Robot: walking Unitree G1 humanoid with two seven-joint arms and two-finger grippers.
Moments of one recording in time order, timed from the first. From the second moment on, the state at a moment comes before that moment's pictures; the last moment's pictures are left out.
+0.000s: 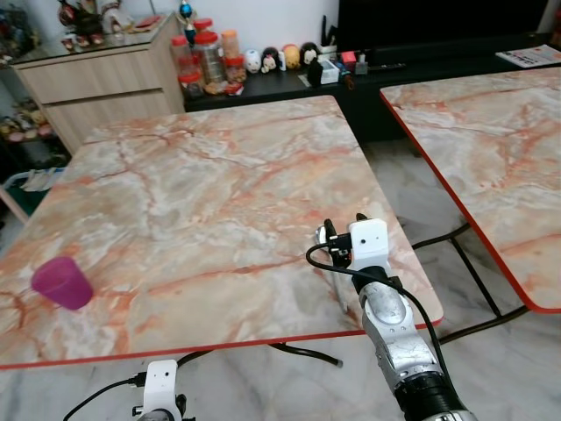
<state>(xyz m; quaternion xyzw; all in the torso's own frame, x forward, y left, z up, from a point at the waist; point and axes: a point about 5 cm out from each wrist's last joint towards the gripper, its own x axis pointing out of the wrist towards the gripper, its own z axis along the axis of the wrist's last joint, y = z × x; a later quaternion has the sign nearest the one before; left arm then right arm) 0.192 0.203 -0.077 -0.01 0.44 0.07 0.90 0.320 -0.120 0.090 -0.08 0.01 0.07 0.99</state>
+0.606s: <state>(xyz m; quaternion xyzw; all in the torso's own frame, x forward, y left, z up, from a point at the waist) 0.190 0.203 -0.078 -0.01 0.44 0.07 0.90 0.318 -0.115 0.068 -0.07 0.11 0.07 0.99</state>
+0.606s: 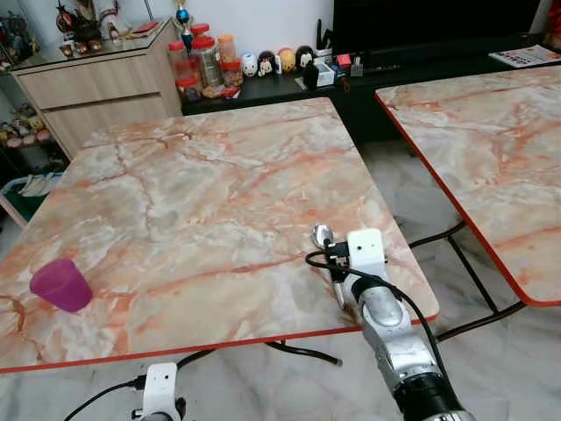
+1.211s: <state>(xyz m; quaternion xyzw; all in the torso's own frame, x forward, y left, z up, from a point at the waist) 0.190 0.203 -0.078 -0.01 0.44 0.07 0.90 0.320 -0.108 0.058 -0.06 0.16 0.07 0.98</state>
